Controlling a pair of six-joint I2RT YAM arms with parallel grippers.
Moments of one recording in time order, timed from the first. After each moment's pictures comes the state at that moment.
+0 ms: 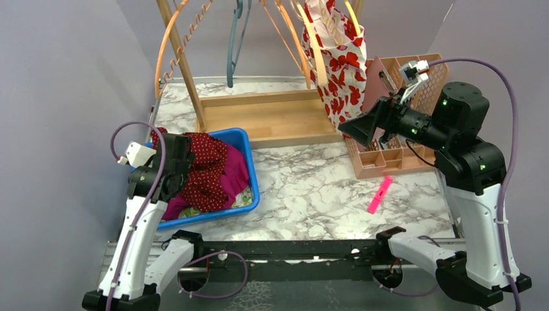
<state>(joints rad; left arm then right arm) -0.19 0.86 1.04 -1.21 -0.53 -1.32 0.32 1.04 1.69 -0.88 -0.52 0.31</state>
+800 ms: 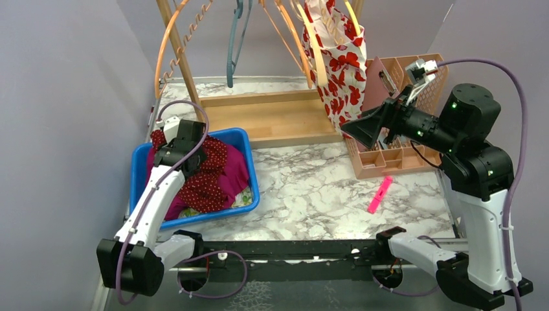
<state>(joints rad) -0.19 1.09 0.96 -0.80 -0.55 -0.57 0.32 1.03 1.72 -0.88 -0.54 0.29</state>
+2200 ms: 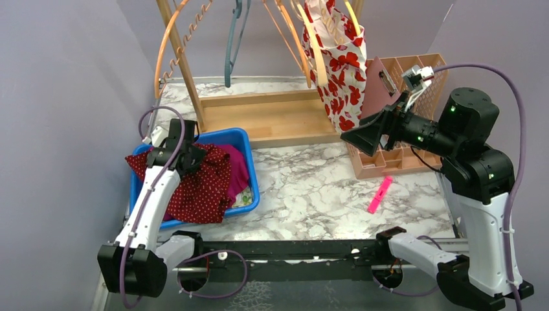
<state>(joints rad) -0.12 1.08 0.99 -0.86 -0.29 -1.10 0.32 1.01 1.70 -0.92 -0.59 0.28</state>
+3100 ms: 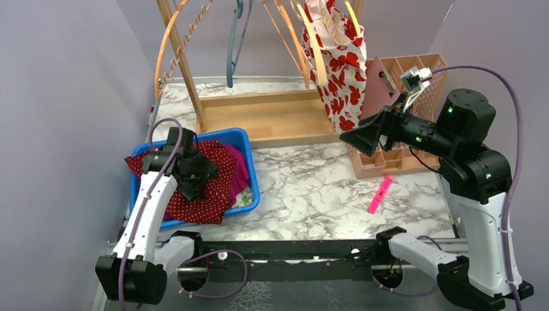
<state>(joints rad) -0.10 1.02 1.04 -1.22 0.01 -0.96 0.32 1.00 1.66 -0.90 -0.59 0.29</state>
